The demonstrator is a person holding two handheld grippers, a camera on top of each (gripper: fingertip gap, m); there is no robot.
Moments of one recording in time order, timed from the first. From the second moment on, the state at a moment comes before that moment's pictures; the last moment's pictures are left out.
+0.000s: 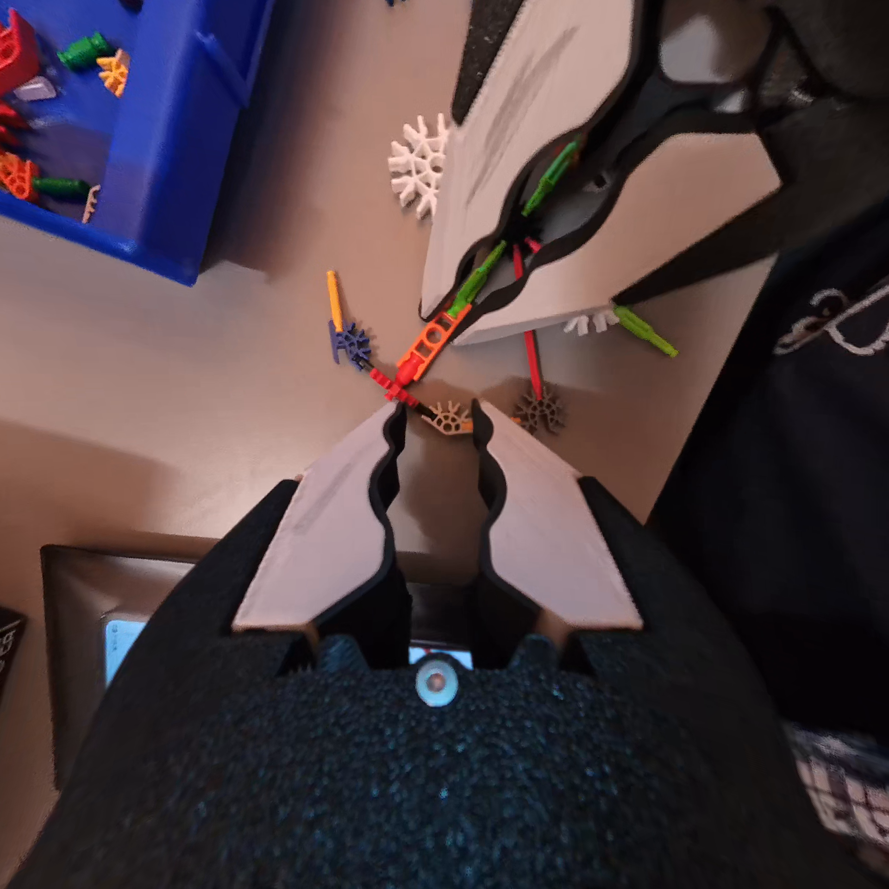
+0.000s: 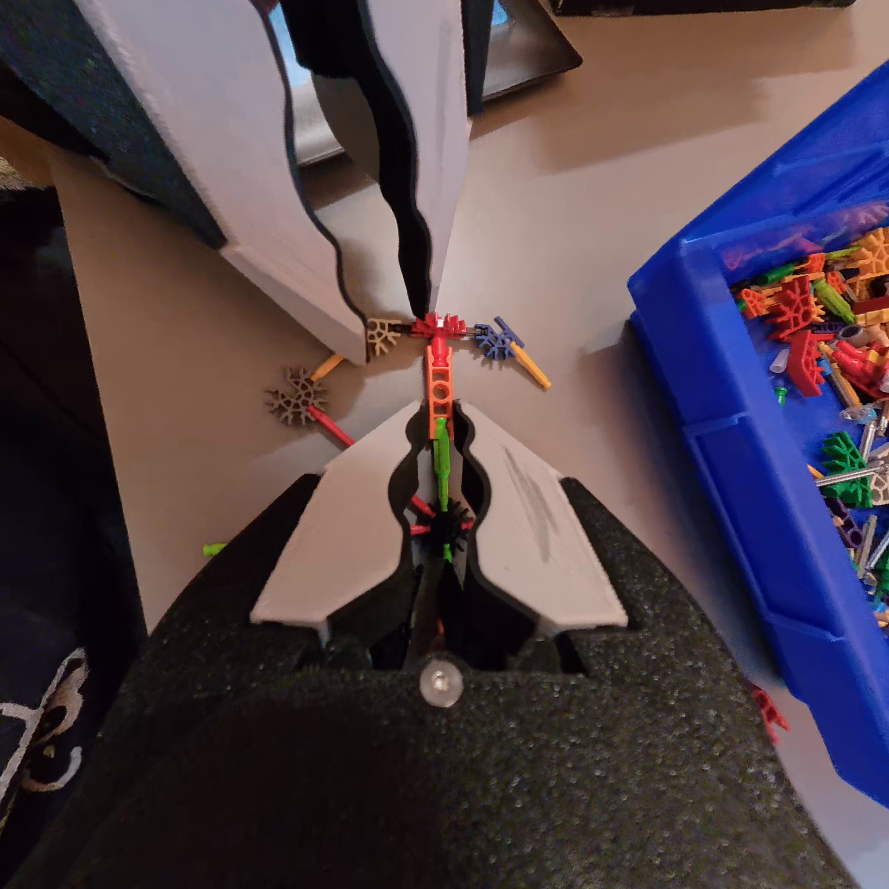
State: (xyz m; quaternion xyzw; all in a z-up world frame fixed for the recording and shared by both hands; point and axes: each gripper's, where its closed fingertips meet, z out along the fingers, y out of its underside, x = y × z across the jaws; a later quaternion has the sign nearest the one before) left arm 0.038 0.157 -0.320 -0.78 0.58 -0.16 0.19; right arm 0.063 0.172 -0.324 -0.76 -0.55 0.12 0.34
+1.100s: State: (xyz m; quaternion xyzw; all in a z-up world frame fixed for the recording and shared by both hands) left arm 0.028 0.152 -0.314 -0.72 0.65 -0.16 0.20; right arm 0.057 0.143 -0.308 -0.73 -0.58 0.17 0.32
